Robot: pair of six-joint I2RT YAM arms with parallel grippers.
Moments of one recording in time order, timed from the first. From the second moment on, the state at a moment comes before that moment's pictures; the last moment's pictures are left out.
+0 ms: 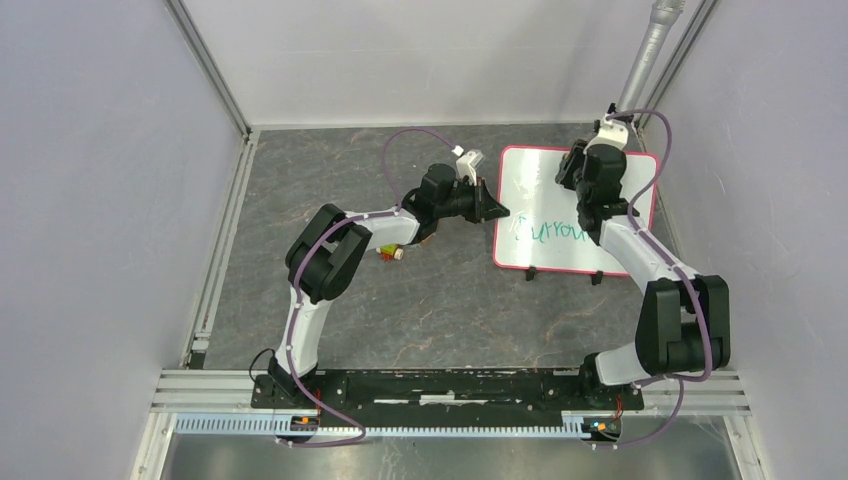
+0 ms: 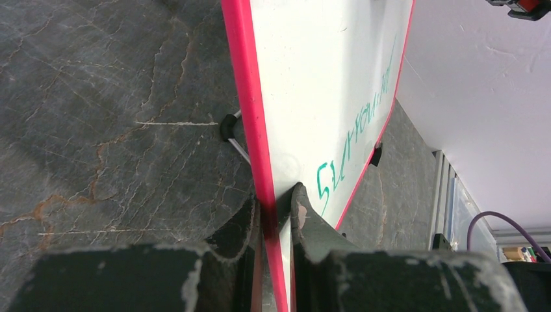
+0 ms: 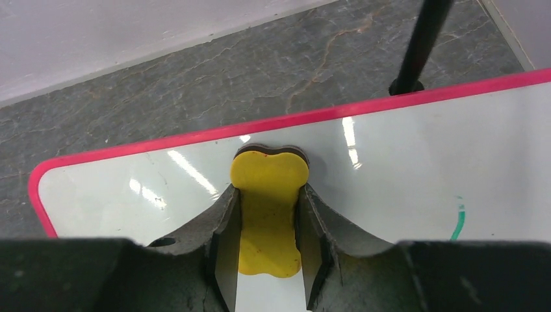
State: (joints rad) left arm -0.68 2.16 1.38 0.49 0.47 -0.56; right arm 0.09 1.45 0.95 0.18 0.20 0.27
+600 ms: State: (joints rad) left arm -0.69 2.16 1.38 0.50 0.47 -0.56; right arm -0.23 1.38 0.79 0.25 0.11 0.30
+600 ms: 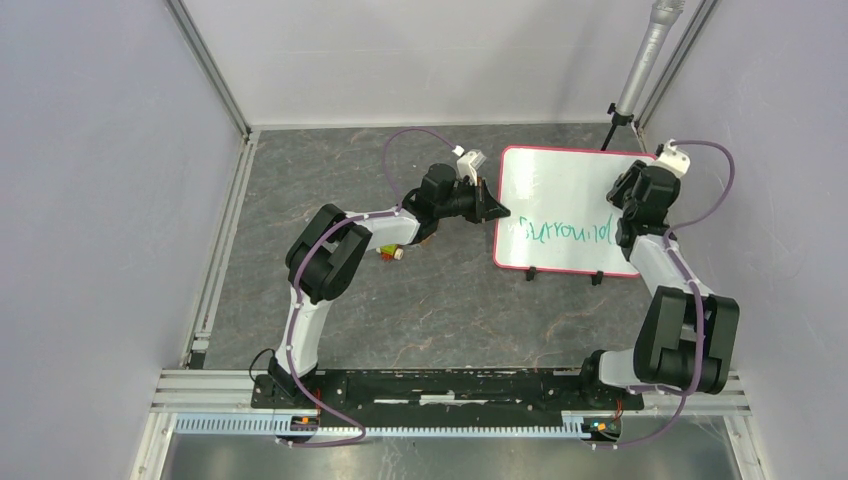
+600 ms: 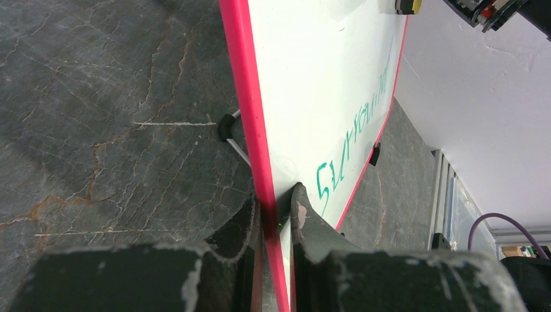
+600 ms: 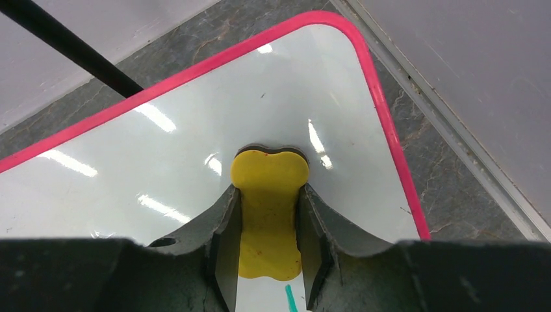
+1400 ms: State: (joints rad) left arm -0.69 2.16 1.39 0.48 0.46 -0.56; right arm 0.03 1.33 0.69 0.31 0.18 0.26
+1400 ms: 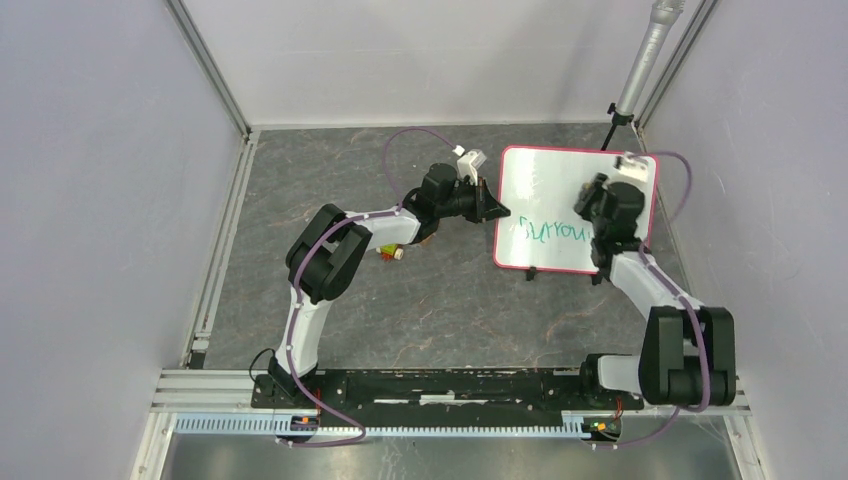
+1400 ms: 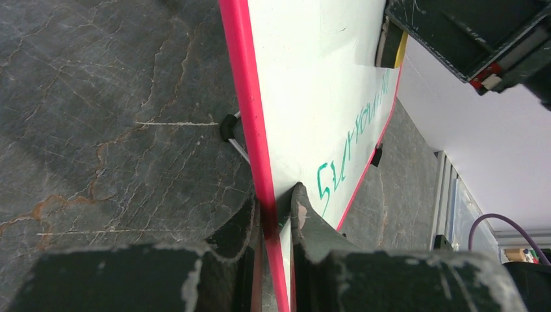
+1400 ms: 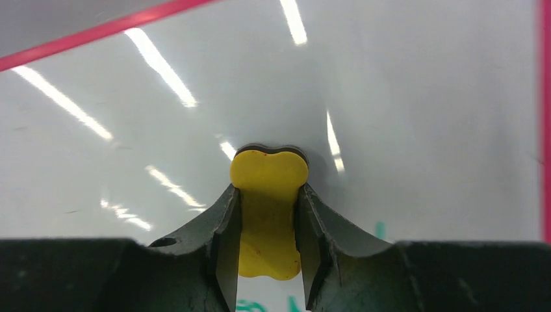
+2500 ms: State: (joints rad) left arm -0.69 2.15 1.40 0.46 0.45 -0.53; right arm 0.00 1.21 0.48 0.39 0.15 0.35
